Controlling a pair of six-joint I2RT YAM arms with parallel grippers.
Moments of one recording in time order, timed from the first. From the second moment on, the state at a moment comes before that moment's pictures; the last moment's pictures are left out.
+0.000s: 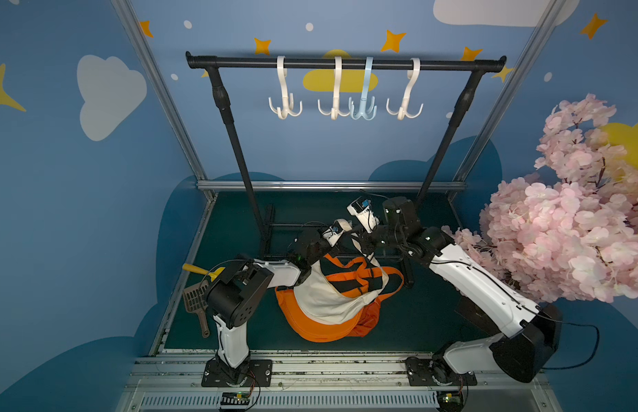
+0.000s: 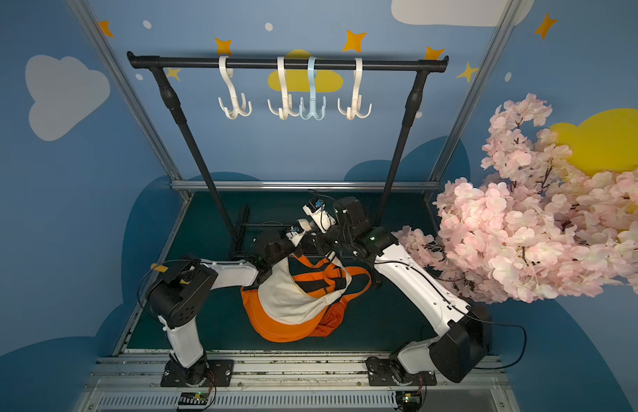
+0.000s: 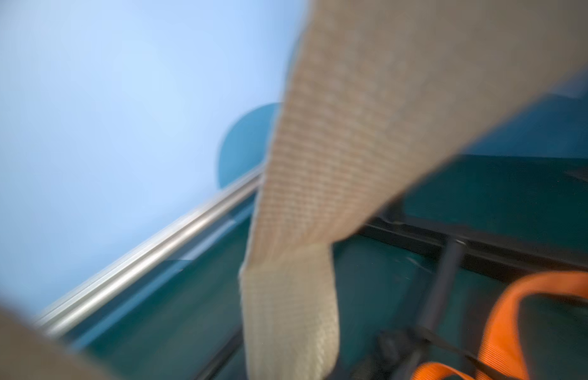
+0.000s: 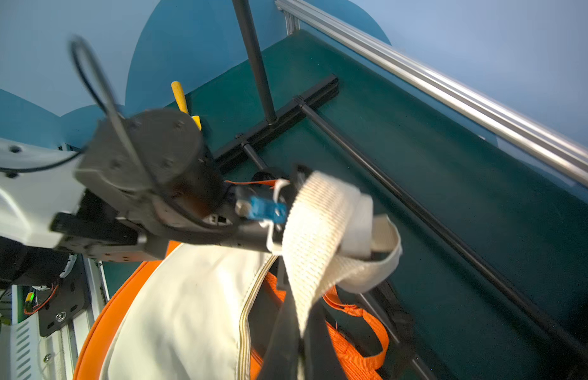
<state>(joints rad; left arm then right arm) -0.61 1.82 0.90 0.86 0.10 0.28 0.64 1.39 1.31 -0.53 -0.32 -0.10</state>
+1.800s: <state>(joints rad) -0.32 1.15 1.05 0.20 0.08 0.02 0.63 1.53 1.41 -0.34 -0.29 0.07</state>
